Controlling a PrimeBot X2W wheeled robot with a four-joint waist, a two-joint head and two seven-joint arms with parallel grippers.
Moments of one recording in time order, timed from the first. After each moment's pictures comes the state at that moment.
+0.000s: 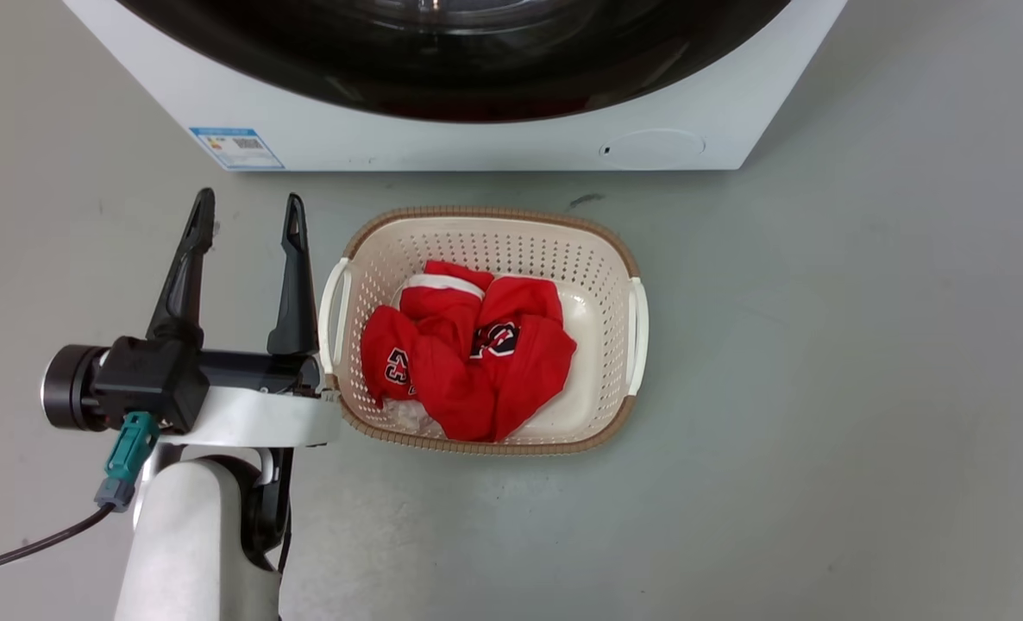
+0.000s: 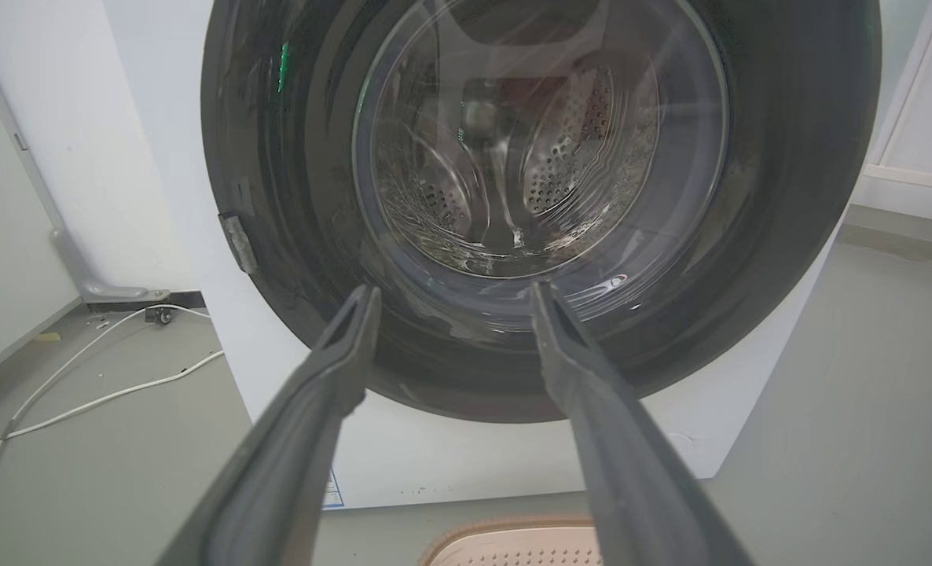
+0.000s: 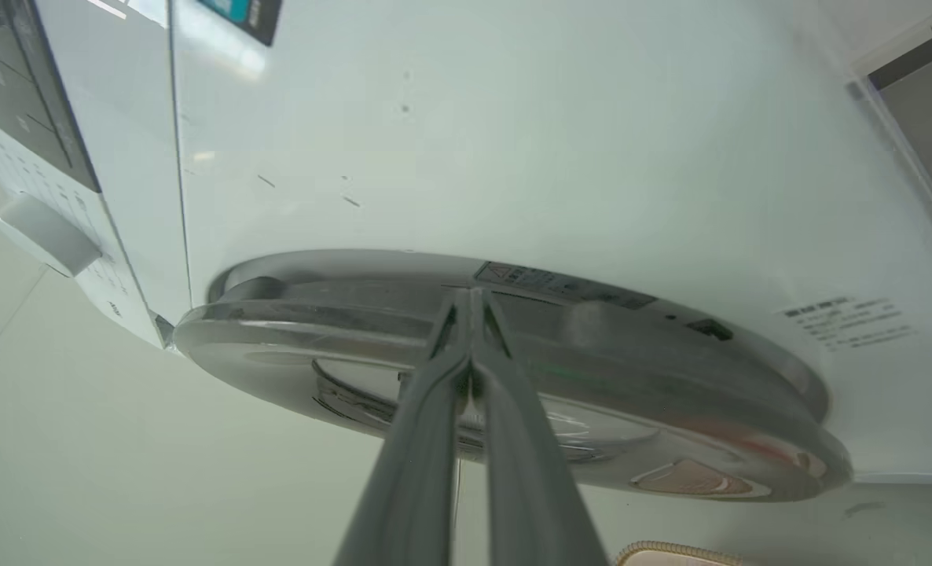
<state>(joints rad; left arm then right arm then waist) -0.31 0.05 0.03 0.01 -0.05 -0.10 -0.26 -1.46 -0.26 0.22 1.00 1.34 0.13 0.40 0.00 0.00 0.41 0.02</state>
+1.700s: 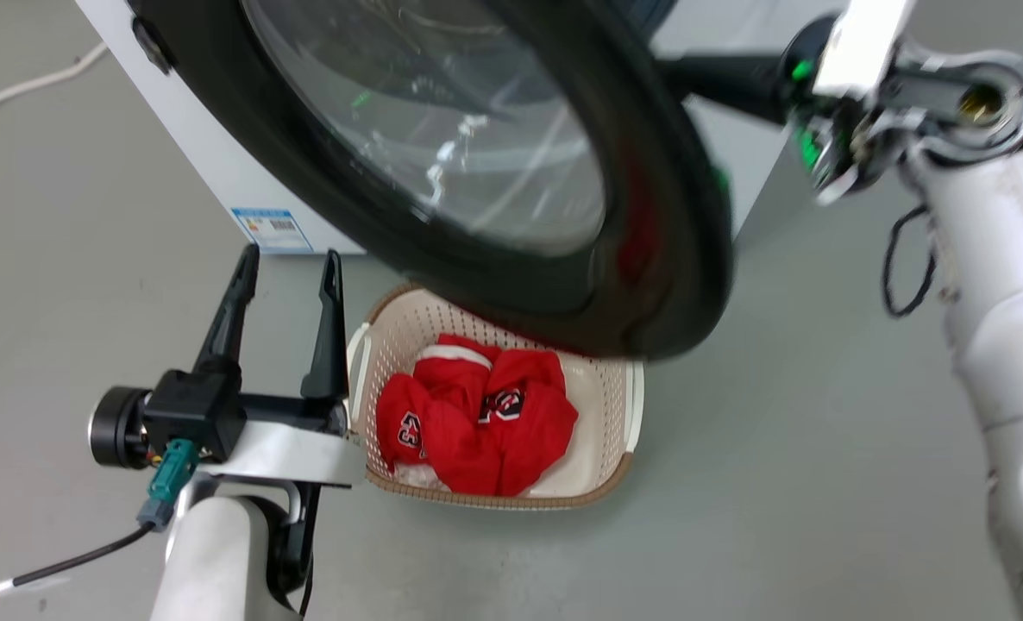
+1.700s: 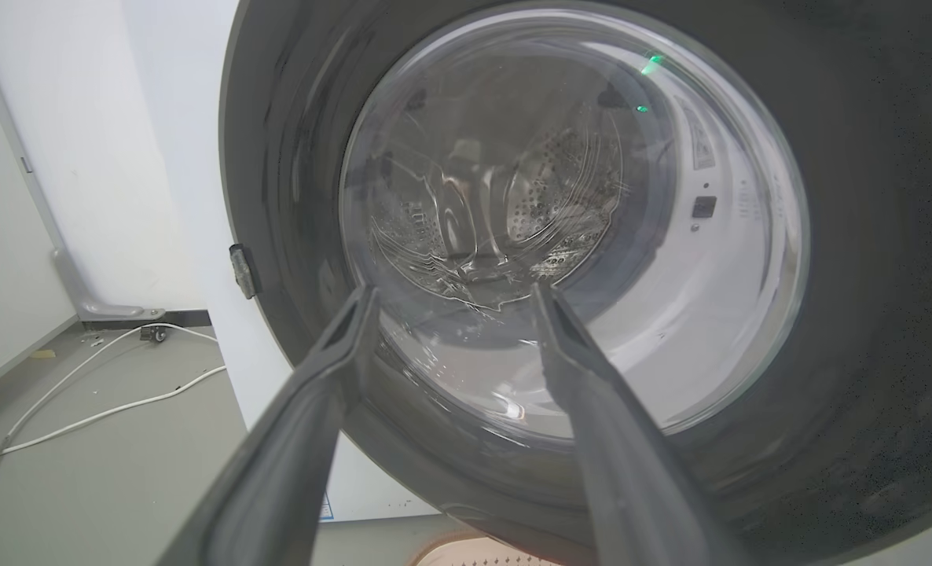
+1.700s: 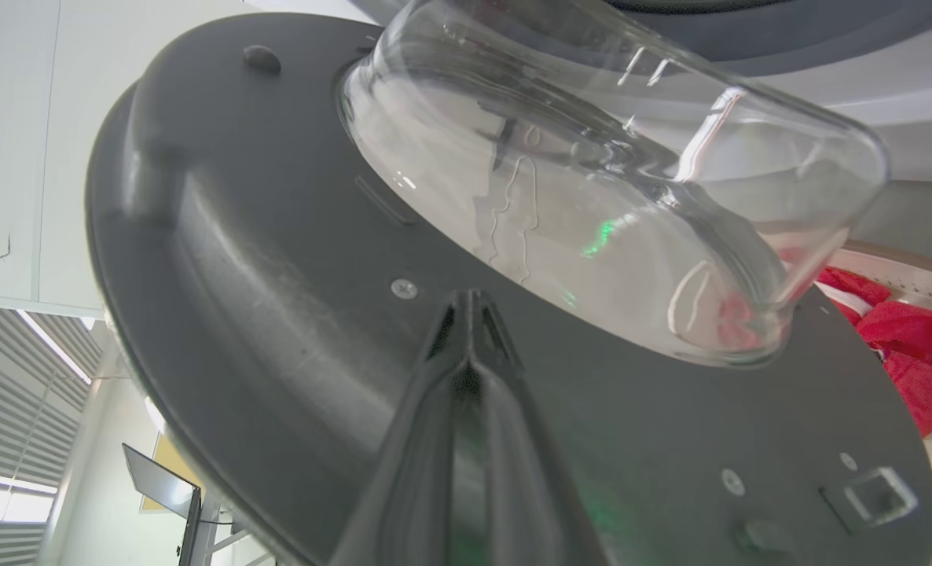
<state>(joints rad) -0.26 0.05 -0.01 0.07 -0.07 -0.10 -0.26 -1.17 -0.14 0.23 0.83 1.42 0.13 0.96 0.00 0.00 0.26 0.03</state>
